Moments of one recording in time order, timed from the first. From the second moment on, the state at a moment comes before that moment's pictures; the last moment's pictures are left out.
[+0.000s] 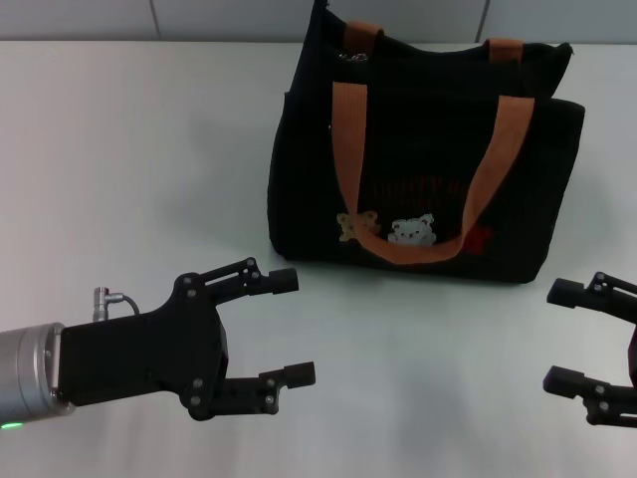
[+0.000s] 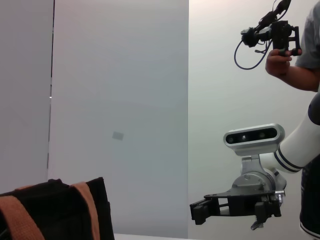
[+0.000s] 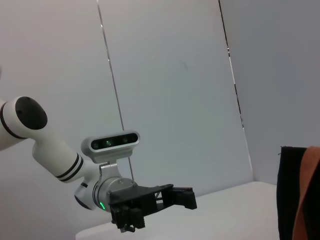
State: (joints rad) left arm -0.46 -2.07 0.33 0.28 2.25 1.94 -0.67; right arm 0.33 2.06 -0.30 -0.55 -2.19 -2.08 0.95
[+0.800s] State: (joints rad) left arm -0.45 -2.07 0.31 0.28 2.23 1.93 -0.67; right arm 0.34 2.08 -0.30 -0.55 -2.19 -2.06 0.95
